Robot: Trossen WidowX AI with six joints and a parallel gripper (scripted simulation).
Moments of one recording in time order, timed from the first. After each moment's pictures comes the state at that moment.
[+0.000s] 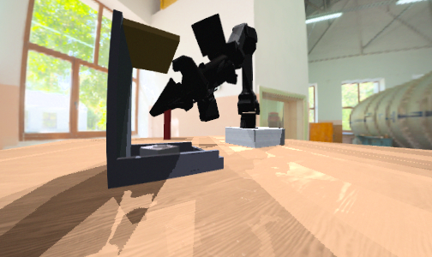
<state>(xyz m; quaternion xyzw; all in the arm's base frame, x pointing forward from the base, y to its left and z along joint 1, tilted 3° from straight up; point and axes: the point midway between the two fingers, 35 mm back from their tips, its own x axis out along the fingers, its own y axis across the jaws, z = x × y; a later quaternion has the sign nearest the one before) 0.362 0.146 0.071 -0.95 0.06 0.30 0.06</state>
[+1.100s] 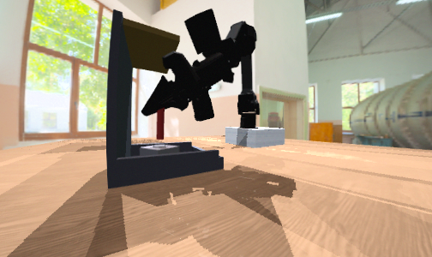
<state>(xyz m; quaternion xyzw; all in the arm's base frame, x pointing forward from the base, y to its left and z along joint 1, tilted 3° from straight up) 0.375 0.149 0.072 -0.95 0.06 0.30 0.06</state>
